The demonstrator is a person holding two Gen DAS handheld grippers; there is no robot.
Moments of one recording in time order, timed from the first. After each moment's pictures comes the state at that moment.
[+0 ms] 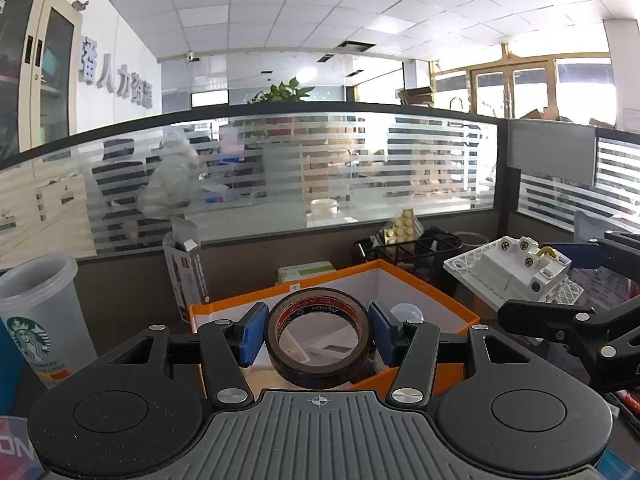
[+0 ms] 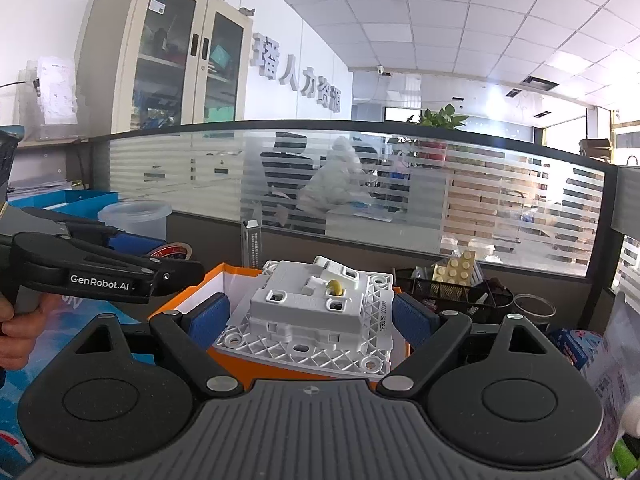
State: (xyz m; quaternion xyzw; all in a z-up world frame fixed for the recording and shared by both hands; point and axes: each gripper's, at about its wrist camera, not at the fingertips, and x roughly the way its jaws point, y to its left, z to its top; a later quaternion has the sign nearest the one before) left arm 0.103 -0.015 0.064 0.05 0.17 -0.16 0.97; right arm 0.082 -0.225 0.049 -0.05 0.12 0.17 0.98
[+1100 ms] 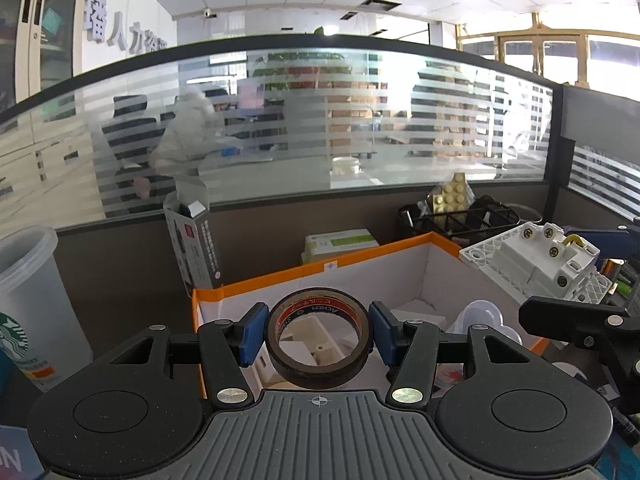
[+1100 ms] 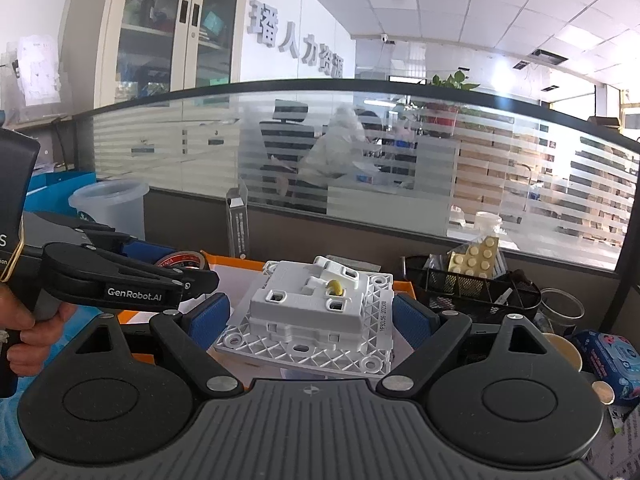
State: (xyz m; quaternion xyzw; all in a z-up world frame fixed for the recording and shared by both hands) left arm 0.198 -0.015 0.036 0.05 0.24 -0.13 0.96; right arm 0.162 -0.210 0.043 -0.06 0.18 0.18 0.97
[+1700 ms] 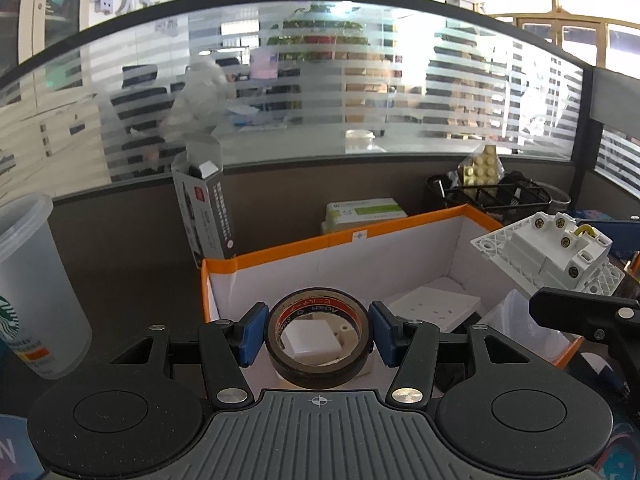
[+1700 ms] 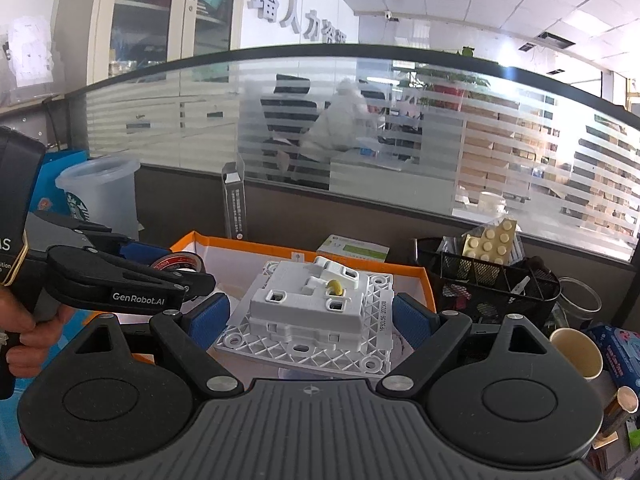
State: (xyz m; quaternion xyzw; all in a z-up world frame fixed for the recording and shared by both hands) left arm 0.232 -0.005 0.016 0.04 0.28 -0.11 0.95; right arm 0.198 -0.197 0.031 -0.06 0.22 0.18 0.96
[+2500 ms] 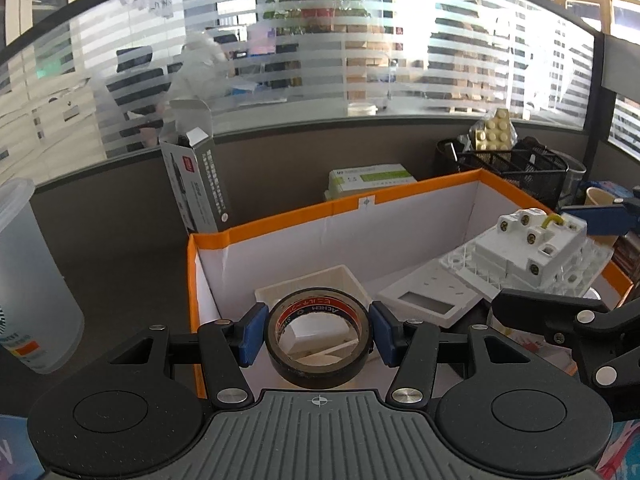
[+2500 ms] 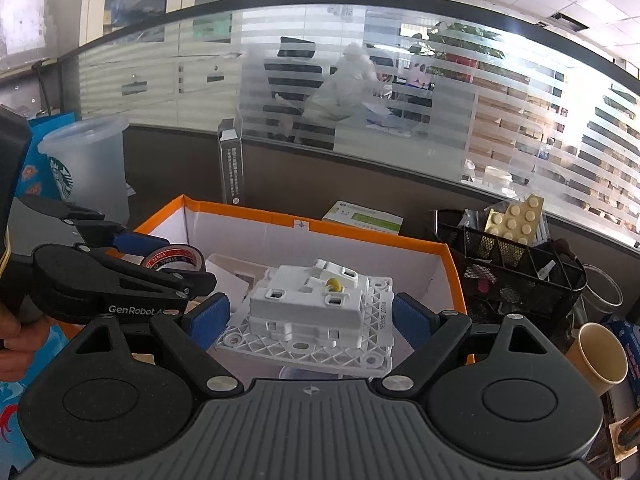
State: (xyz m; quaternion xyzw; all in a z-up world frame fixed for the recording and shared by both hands) left arm 0.255 -0.013 -0.005 0.06 0.32 -0.10 0.94; right arm 0.235 -0.177 0.008 -0.09 0.27 0.18 0.94
